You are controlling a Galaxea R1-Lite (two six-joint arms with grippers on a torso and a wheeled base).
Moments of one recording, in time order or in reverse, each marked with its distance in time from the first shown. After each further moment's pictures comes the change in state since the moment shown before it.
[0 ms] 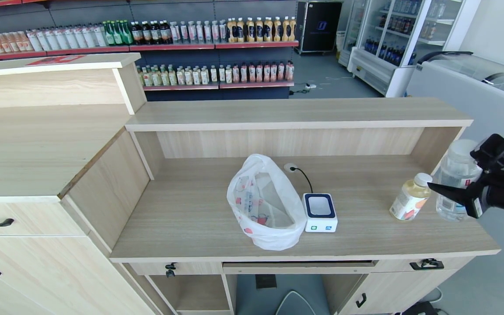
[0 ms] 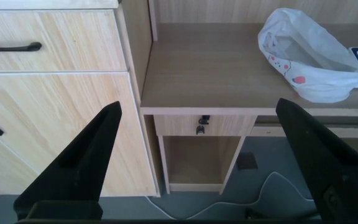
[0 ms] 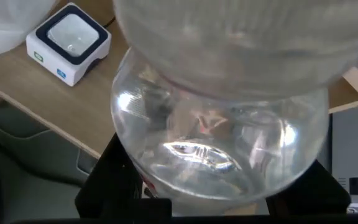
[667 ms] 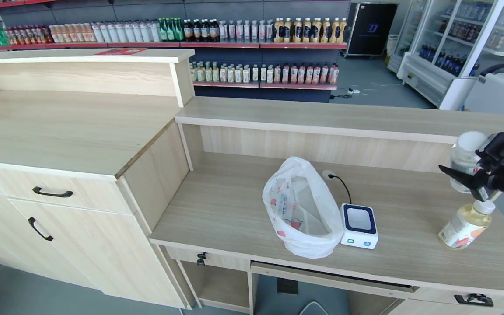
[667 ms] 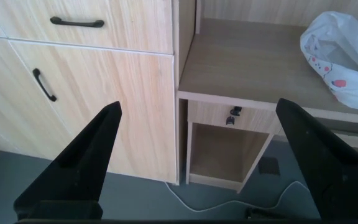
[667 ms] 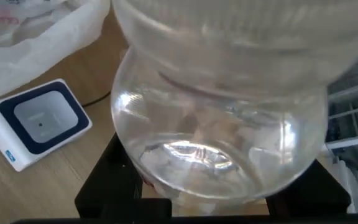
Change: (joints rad) left arm -0.001 0.000 0.000 0.000 0.000 0.000; right arm -0.070 0.118 -0.011 -0.300 0.068 -0.186
